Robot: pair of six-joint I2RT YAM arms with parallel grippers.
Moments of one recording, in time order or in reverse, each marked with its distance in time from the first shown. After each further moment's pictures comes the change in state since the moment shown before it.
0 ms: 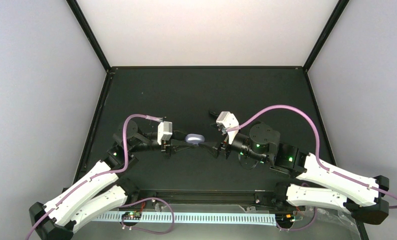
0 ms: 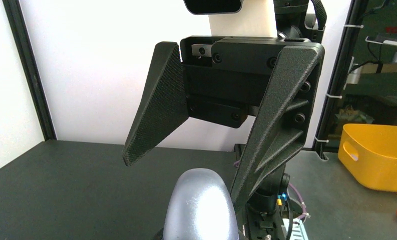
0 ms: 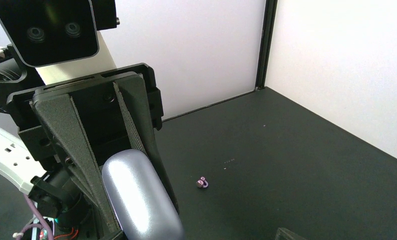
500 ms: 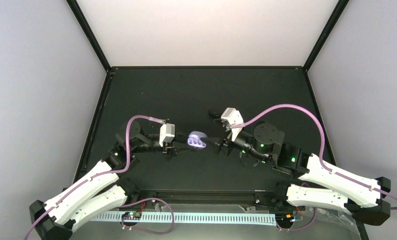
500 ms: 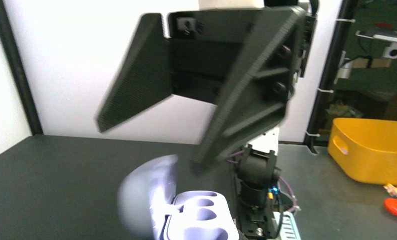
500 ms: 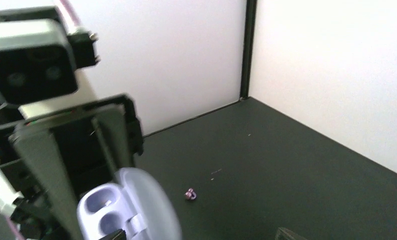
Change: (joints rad) left arm -0.013 0.008 -0.002 -0.016 -0.004 0.007; right arm 0.001 -0.016 0.000 0.017 0.047 0.008
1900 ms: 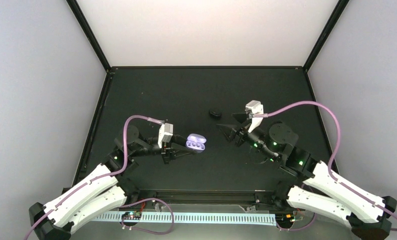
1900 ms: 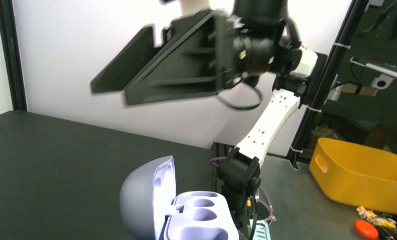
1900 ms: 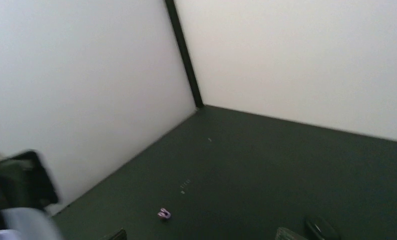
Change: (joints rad) left arm -0.026 -0.039 -0.057 0.022 -0.024 -0.161; right arm -0.161 -0.144 -0.117 0.071 0.055 0.183
